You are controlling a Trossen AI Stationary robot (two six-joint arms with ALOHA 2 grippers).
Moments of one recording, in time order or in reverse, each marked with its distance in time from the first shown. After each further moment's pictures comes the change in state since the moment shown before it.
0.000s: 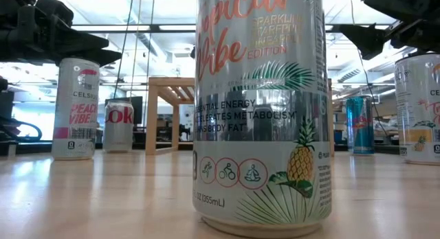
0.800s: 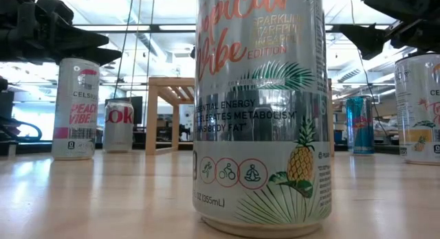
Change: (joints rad) left arm 0.000 0.000 0.000 0.023 0.000 -0.030; right arm 0.000 0.000 0.000 0.000 0.000 0.000
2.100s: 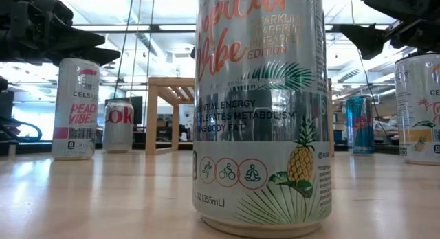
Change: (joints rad) left arm 0.001 0.000 0.000 -0.027 0.054 -0.003; right arm 0.000 0.000 0.000 0.000 0.000 0.000
